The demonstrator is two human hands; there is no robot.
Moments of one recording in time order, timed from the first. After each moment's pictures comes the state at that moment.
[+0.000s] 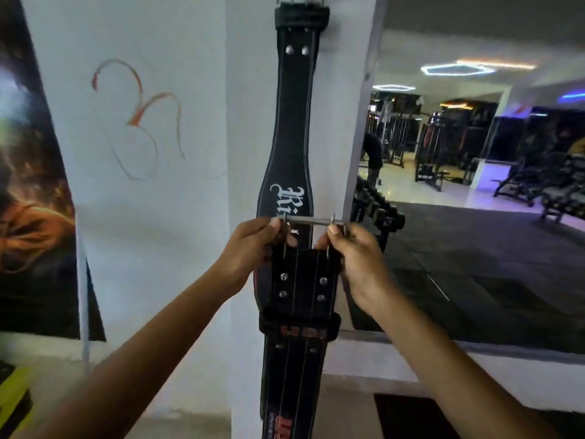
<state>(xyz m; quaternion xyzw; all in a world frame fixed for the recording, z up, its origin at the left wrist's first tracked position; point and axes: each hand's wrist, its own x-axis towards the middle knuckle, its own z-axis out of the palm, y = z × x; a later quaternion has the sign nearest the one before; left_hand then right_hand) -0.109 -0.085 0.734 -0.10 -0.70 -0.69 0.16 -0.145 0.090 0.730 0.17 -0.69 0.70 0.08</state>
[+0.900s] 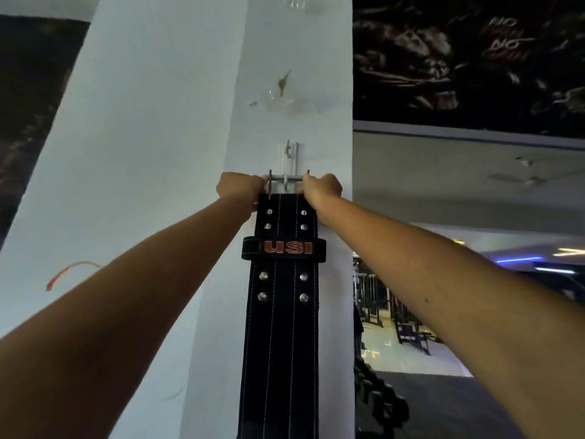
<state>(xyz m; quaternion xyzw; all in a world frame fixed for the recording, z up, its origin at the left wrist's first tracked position) -0.285 -0.138 1.135 -0.05 -0.60 -0.67 0.43 -0.296 -0.001 1.137 0.19 -0.71 0.58 0.36</state>
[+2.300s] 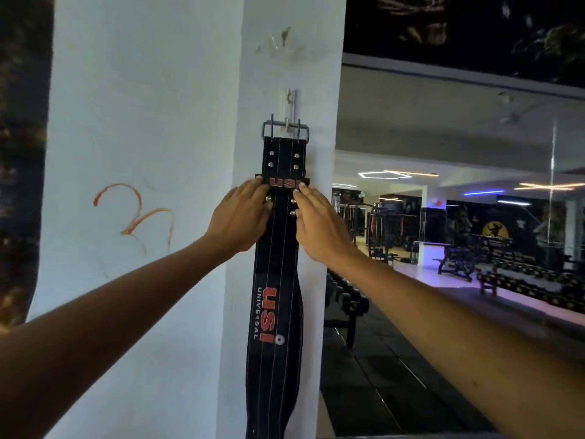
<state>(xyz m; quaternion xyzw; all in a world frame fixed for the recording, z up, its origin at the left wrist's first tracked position) -0.104 -0.138 0.931 -0.16 -0.83 -0.07 0.53 -0.118 0.035 0.923 0.30 -0.81 0.14 0.49</state>
